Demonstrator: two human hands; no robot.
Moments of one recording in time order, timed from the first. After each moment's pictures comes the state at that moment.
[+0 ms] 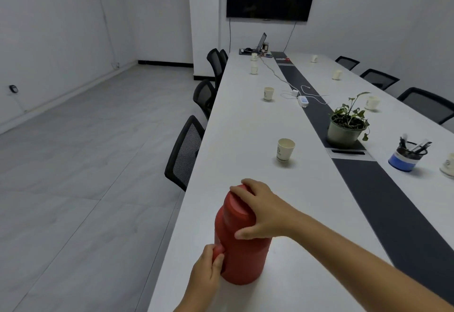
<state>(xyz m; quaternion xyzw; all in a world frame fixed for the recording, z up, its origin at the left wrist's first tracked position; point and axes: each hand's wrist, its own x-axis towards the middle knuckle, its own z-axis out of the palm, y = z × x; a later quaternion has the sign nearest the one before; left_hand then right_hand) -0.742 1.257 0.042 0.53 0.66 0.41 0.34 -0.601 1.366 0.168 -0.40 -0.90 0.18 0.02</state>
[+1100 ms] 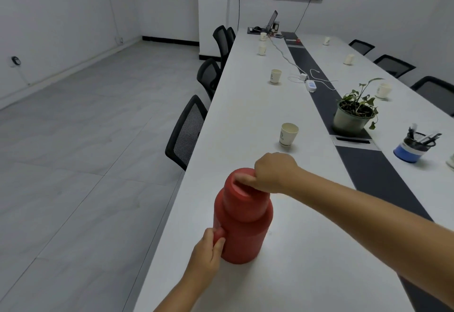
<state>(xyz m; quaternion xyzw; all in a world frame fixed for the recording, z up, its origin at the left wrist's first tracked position) -0.727 1.249 0.040 0.51 0.66 0.42 0.36 -0.612 1.393 0.204 -0.46 -0.88 0.00 -0.09</state>
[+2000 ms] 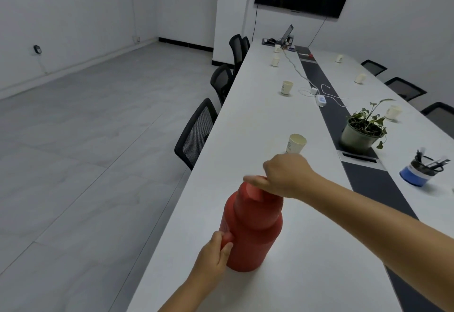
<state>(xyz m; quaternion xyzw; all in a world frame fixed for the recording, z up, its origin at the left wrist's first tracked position) -0.720 1.243 0.043 0.54 0.64 0.41 0.36 -0.608 1.387 0.212 -0.39 -0.92 -0.07 -0.05</state>
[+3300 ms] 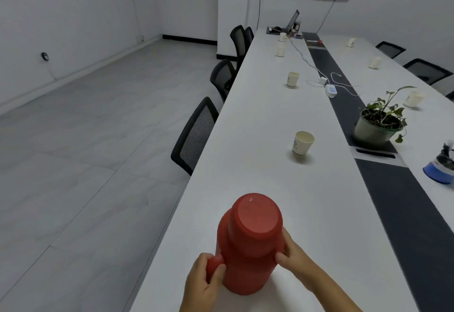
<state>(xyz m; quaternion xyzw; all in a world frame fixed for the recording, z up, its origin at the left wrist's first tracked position) -0.714 1.246 0.030 0.38 0.71 0.48 0.35 -0.529 1.365 0.058 -0.37 -0.68 0.62 0.14</state>
